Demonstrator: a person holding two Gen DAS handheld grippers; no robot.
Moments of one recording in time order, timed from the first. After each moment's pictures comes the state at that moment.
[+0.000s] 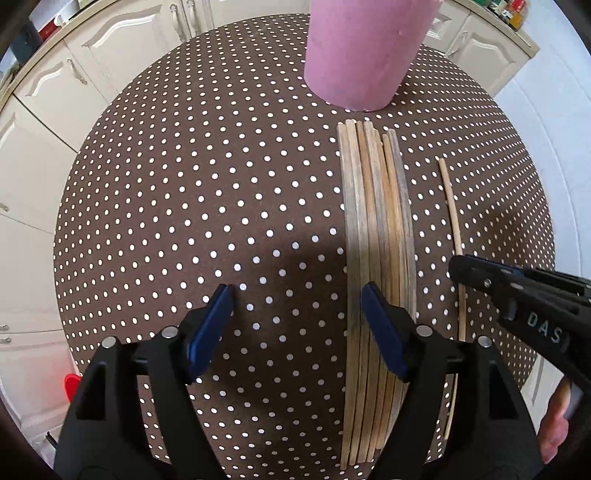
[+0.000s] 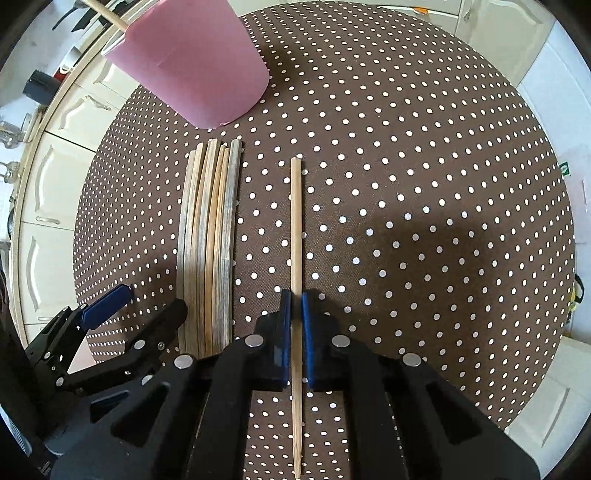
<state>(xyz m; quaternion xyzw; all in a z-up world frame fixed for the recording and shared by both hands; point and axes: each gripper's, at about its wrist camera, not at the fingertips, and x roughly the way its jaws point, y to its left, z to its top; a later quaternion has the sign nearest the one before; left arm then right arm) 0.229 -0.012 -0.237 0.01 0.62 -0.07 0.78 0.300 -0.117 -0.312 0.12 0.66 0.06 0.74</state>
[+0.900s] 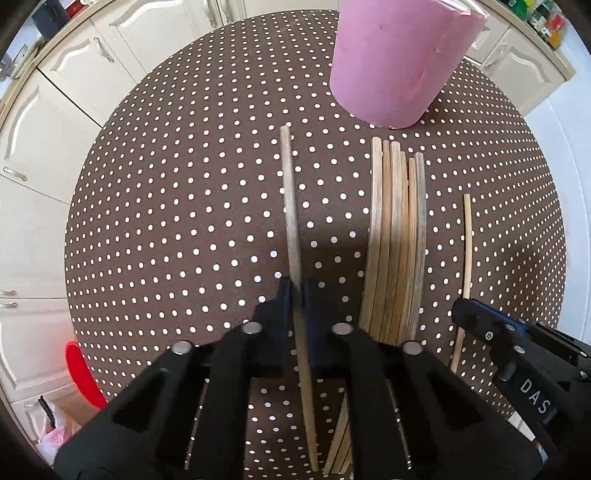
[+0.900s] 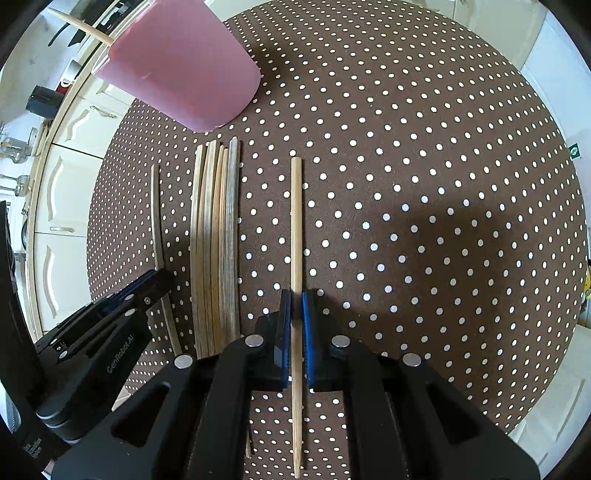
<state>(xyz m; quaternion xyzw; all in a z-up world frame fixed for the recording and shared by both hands) 0.278 -0.045 -0.246 0.00 0.64 0.00 0.77 0.297 -0.166 -0.303 0.16 0.66 0.07 0.73</state>
